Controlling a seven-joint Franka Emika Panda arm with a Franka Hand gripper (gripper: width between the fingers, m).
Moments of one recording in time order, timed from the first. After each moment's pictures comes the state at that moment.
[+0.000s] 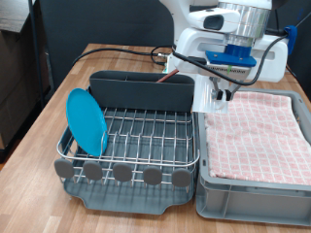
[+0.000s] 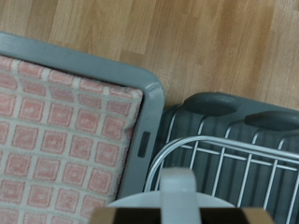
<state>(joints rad) 0.11 0.17 -0.02 -2.00 -0.20 2.39 0.76</state>
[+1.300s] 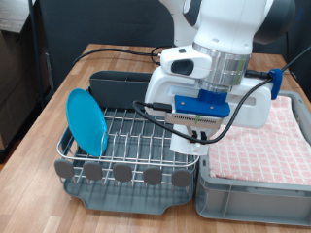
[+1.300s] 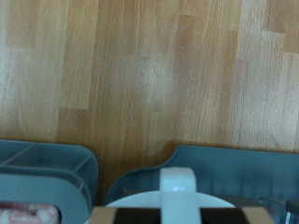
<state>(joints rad) 0.09 0.47 -0.07 -1.68 -0.18 2.33 0.80</state>
